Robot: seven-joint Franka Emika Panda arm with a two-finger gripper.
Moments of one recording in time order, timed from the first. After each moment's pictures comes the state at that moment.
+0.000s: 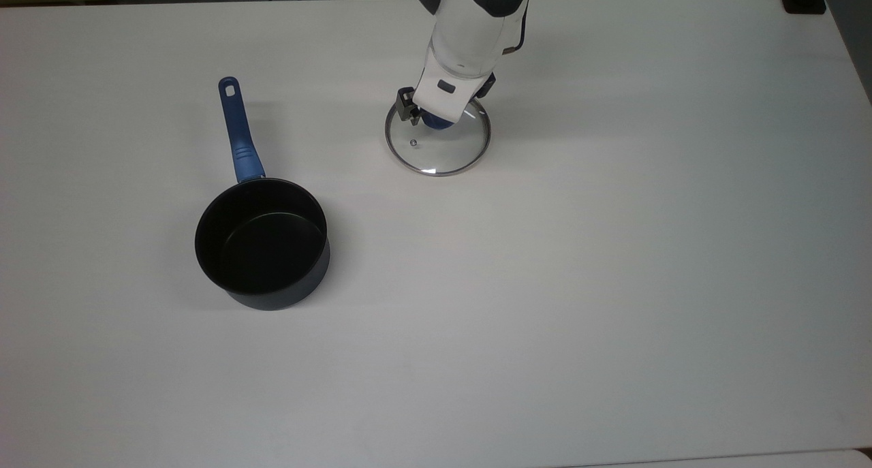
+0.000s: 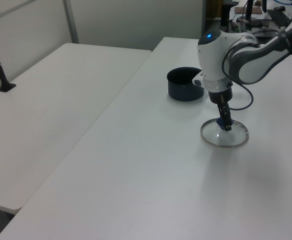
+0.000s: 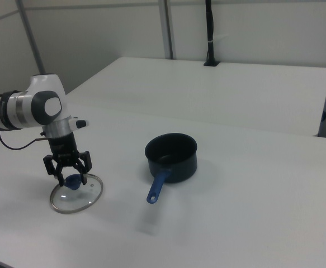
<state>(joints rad) 0.25 0.18 0.03 -2.06 -0.13 2.00 -0.07</state>
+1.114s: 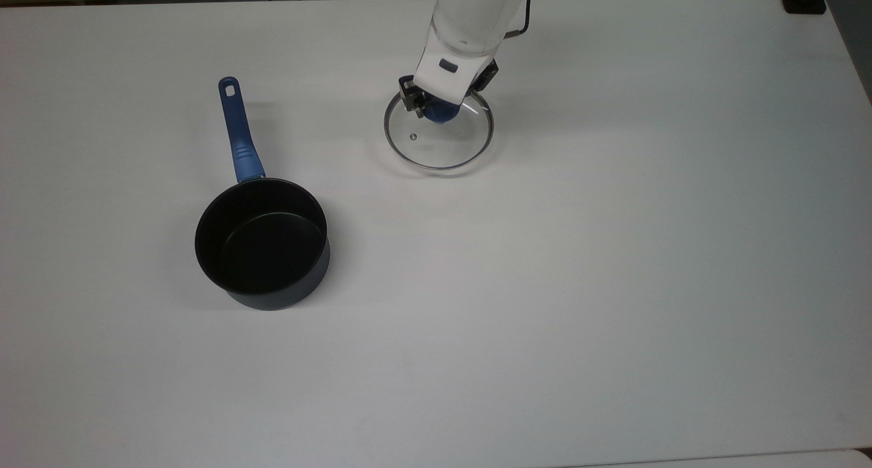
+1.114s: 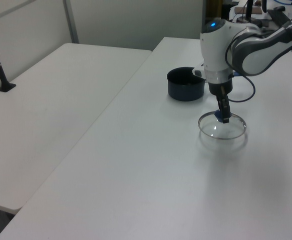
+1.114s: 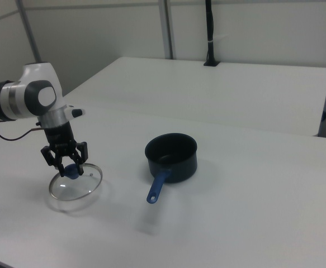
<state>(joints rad) 0.26 0.12 0.03 -2.05 -0.14 1.99 -0.07</state>
